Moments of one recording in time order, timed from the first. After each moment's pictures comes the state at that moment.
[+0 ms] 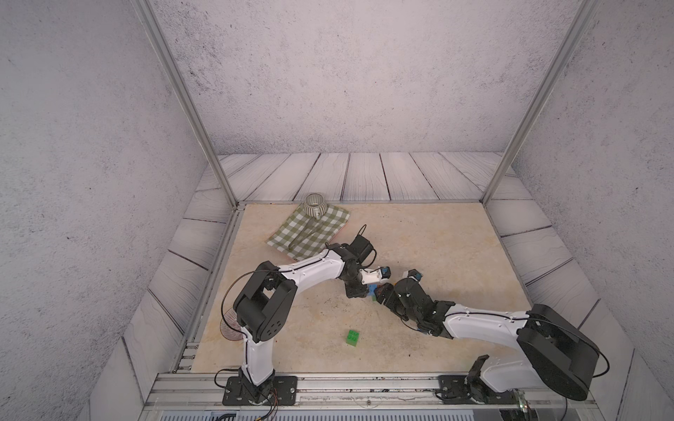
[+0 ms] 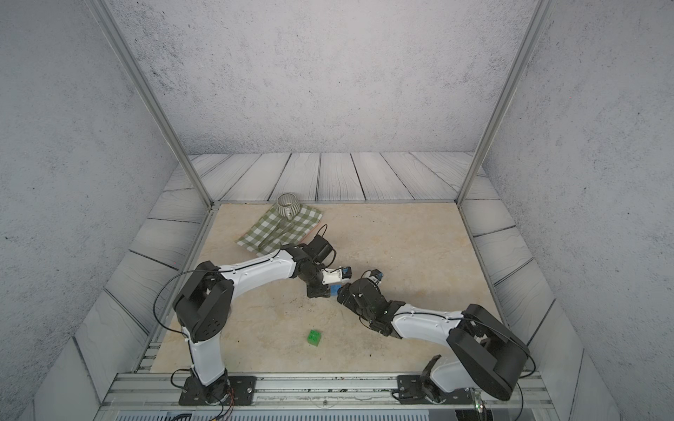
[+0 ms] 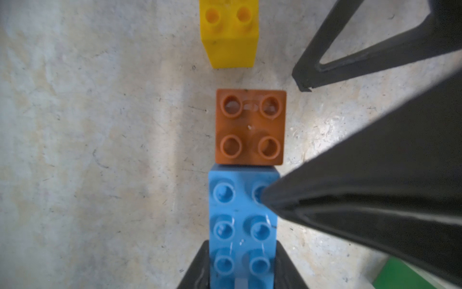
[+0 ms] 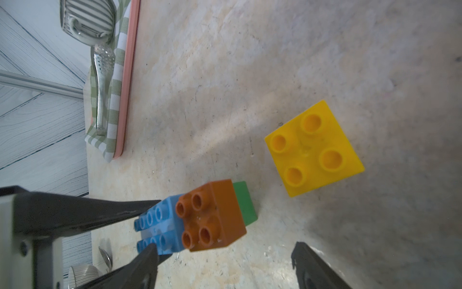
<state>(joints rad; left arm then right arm) -0.77 1.89 1.35 -0.73 0.23 0.69 0.84 1.38 0.51 0.12 0.14 1.22</state>
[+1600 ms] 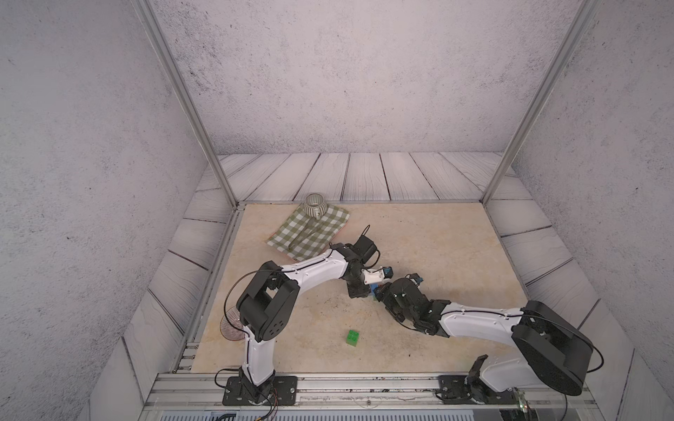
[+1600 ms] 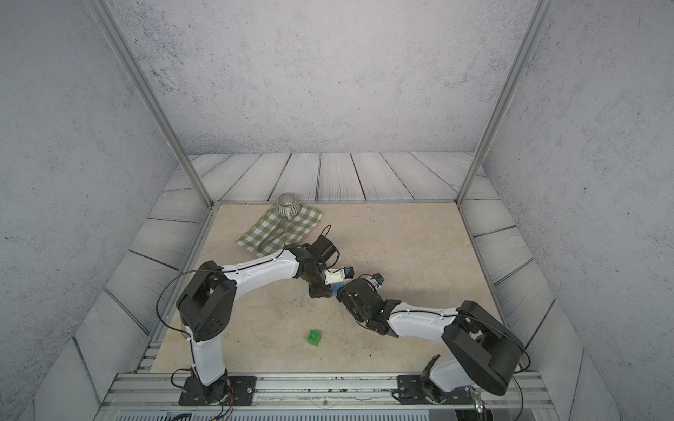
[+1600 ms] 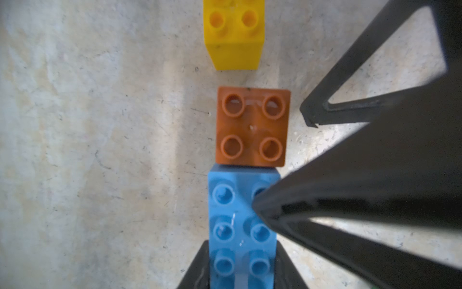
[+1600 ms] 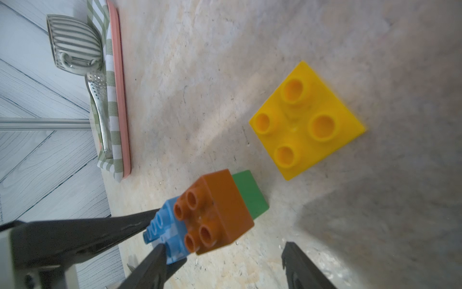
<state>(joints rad) -0.79 1.91 1.38 -0.75 0.19 0.66 0.85 1.42 0.54 0.09 0.15 1.44</state>
